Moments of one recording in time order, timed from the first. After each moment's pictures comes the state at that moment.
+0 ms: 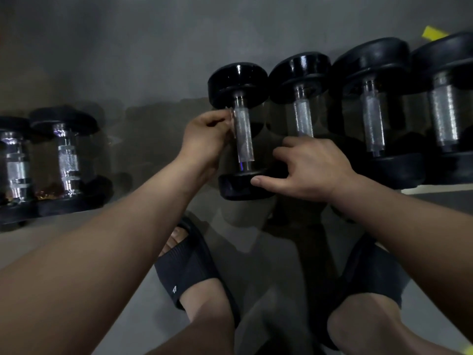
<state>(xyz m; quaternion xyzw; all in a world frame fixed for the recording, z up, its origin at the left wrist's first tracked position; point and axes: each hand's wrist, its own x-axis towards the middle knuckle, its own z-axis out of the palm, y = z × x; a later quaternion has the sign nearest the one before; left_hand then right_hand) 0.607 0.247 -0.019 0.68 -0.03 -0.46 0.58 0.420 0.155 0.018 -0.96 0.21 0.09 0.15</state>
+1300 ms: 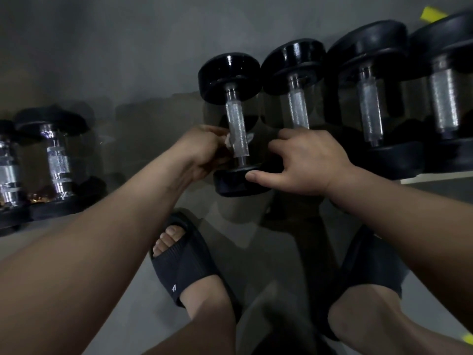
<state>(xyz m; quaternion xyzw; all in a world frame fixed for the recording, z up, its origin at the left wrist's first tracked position) 0.606 0.256 -0.016 0.68 -0.03 -0.61 0.41 0.420 0.154 0.017 -0.96 0.22 0.10 0.14</state>
